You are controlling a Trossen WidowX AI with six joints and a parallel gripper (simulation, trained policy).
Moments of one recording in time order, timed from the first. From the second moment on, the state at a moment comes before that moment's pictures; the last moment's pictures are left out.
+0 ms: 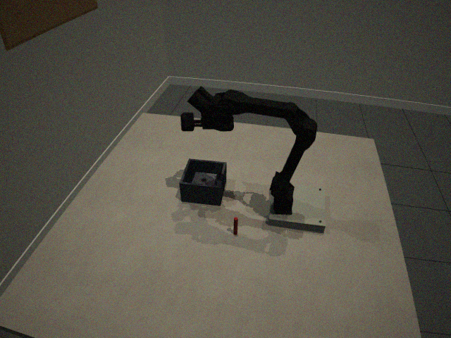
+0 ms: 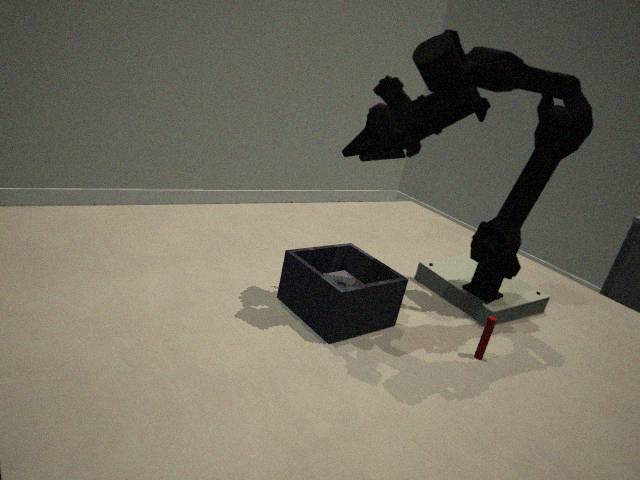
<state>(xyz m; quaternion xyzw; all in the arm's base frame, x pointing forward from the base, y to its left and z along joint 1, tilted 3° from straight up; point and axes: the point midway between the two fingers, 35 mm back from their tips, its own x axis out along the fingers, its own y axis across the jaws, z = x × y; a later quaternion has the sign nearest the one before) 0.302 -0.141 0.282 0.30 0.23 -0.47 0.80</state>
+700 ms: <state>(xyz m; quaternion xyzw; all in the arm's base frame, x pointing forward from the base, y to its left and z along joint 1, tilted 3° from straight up) 0.234 0.028 0.185 0.29 0.48 -0.35 0.75</state>
